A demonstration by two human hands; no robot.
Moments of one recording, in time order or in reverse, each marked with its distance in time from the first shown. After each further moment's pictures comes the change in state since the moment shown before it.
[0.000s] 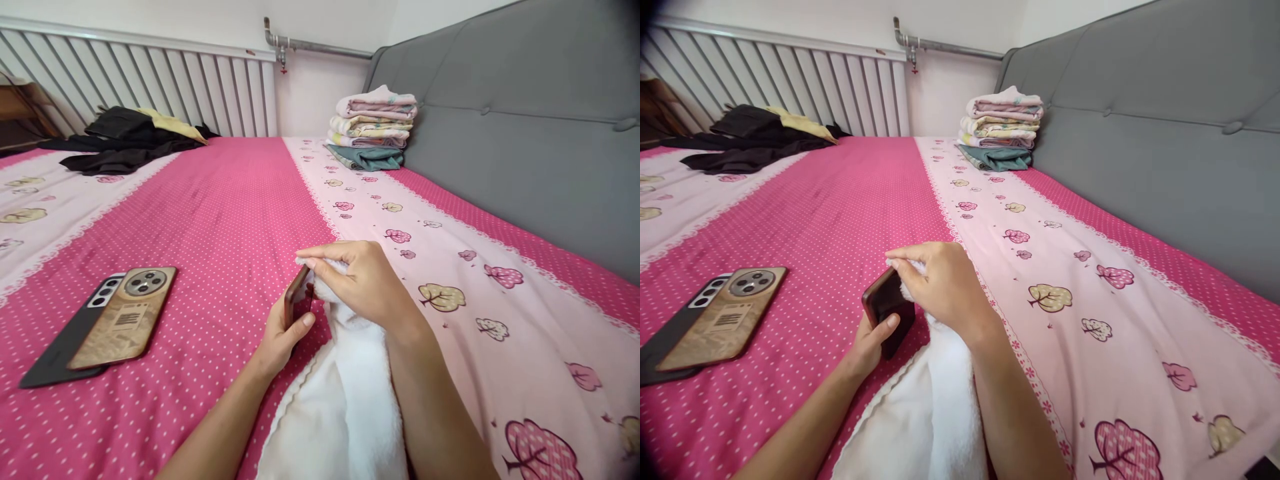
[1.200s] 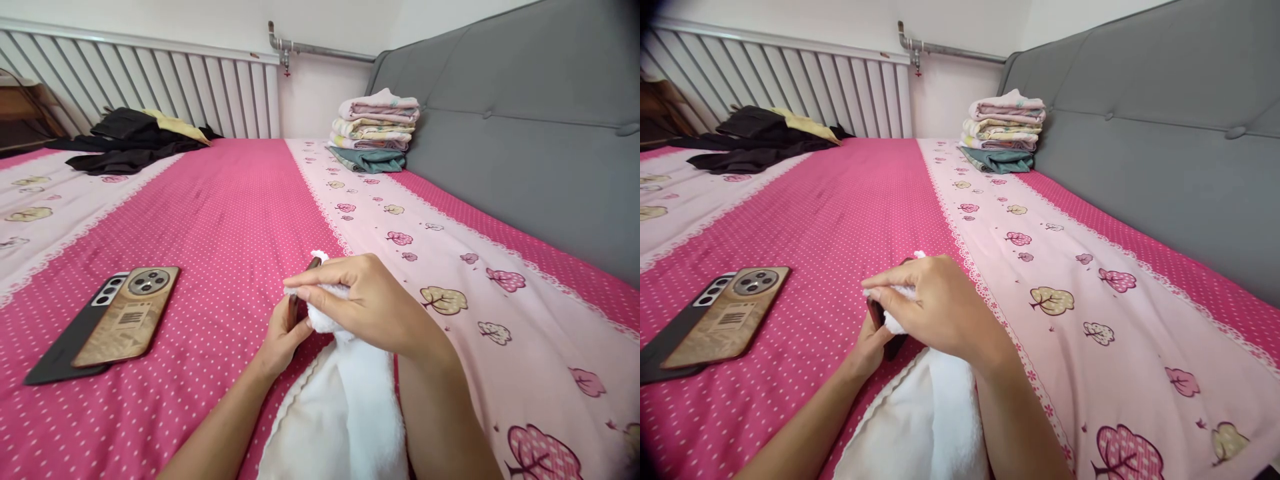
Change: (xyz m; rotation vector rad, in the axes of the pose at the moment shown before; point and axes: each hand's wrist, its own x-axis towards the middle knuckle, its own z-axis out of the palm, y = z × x) left_hand 0.001 0.010 0.007 0.016 0.019 0.005; right_hand -0.009 -0.025 -0.010 0.174 -0.237 0.017
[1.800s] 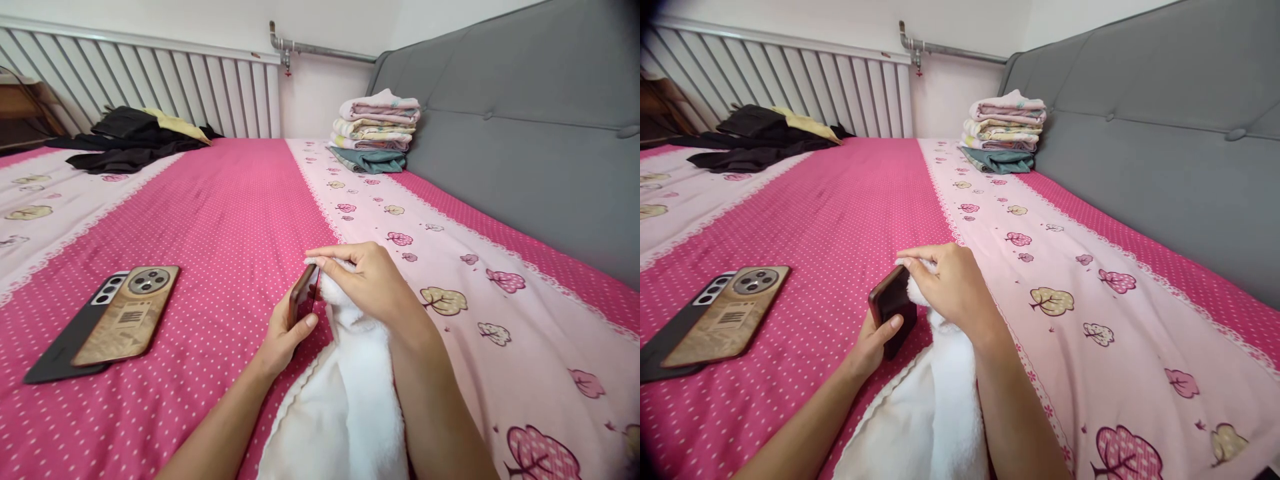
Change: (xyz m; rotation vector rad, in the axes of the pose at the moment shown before) left_hand 0.000 0.000 -0.002 -0.020 -0.025 -0.030; right_hand 0.012 0.030 -0.001 -0.075 0.221 0.100
